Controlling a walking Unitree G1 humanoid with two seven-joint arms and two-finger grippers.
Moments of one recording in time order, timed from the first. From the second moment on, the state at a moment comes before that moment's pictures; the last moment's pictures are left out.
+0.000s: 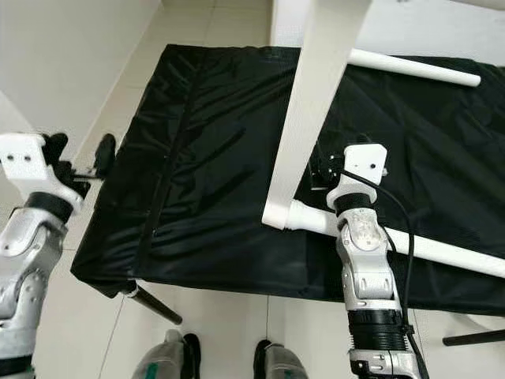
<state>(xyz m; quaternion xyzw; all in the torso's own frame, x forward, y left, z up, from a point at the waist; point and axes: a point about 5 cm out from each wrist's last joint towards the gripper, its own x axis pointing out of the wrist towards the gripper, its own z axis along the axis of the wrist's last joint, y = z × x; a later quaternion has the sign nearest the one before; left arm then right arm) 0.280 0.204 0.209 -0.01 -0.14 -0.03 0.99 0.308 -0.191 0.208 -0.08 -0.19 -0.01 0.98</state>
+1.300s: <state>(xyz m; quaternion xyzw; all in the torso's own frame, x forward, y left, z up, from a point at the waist) 0.264 0.201 0.186 0.04 -0.12 -0.04 0.99 0.316 -0.206 0.203 -0.11 -0.18 -0.03 0.98</state>
